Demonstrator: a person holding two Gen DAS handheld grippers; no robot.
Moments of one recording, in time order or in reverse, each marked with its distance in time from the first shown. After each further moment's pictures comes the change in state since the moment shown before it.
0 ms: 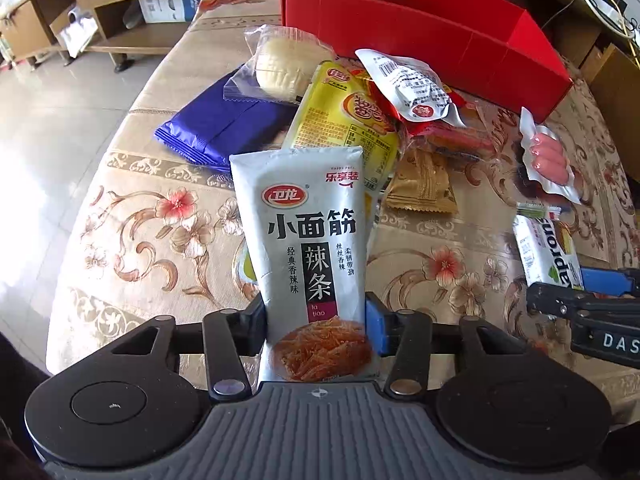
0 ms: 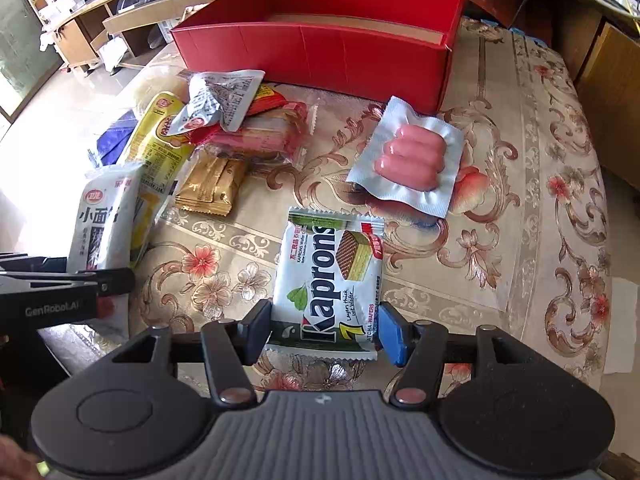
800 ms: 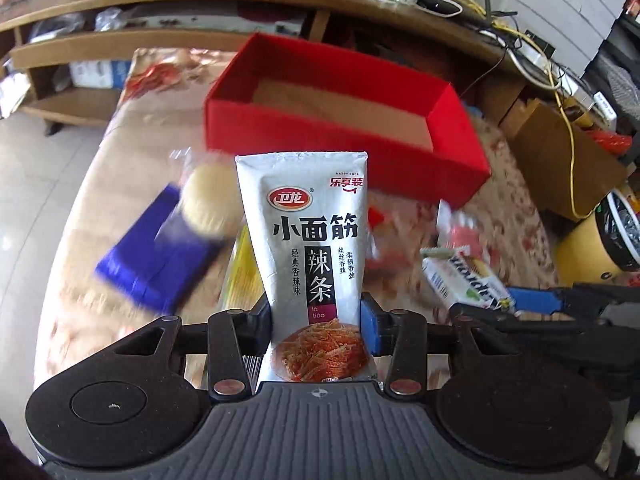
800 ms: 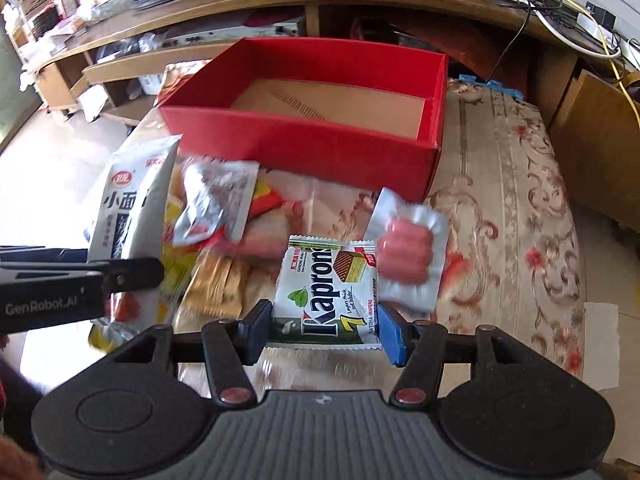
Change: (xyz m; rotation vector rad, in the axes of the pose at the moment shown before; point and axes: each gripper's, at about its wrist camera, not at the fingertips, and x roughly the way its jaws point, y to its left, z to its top) left arm -0.025 0.003 0.070 0.074 -0.142 -0.246; right arm -0.021 0.017 0.046 0.027 -0.147 -0.108
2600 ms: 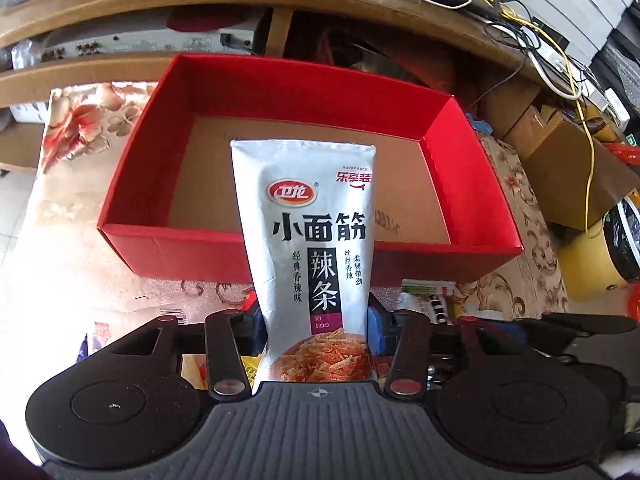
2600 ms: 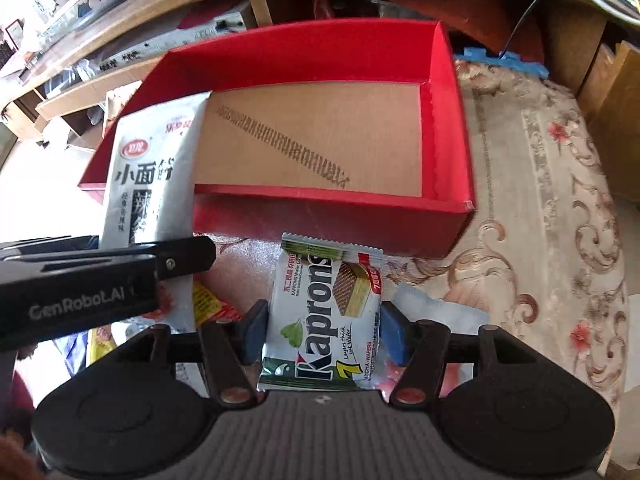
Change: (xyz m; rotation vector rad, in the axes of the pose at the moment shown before) left arm 0.079 -0.015 0.092 0.068 0.064 -0.037; right arm 0.076 -0.031 0.080 0.133 0.106 0.042
